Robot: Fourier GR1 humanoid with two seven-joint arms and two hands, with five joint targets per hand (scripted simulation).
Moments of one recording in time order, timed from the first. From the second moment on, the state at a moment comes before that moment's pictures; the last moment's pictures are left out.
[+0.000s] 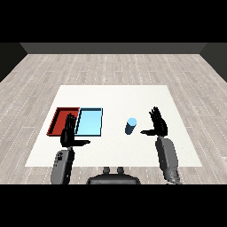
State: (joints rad) left arm -0.01 0.03 0.05 -1.56 0.15 -0.10 -0.43; right arm -0.24 -0.13 -0.18 -1.26 -0.25 0.24 -0.25
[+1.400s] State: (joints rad) left arm -0.01 0.05 0.08 -1.58 0.17 -0.09 -0.43; right arm -0.35 -0.06 -0.13 -0.92 -0.22 0.20 -0.39
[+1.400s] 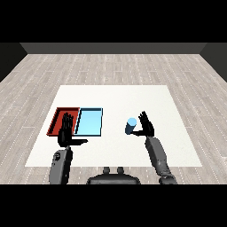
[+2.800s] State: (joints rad) left arm 0.01 0.03 0.06 -1.61 0.16 -0.07 -0.44; right arm -0.53 -0.02 -0.09 -0.67 -0.22 0.15 -0.46
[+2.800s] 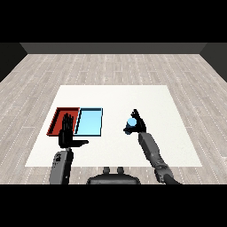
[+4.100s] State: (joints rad) left arm 0.02 0.03 0.05 -1.60 0.15 -0.09 -0.44; right arm -0.55 -0.03 -0.01 -0.71 -0.17 -0.04 -0.41
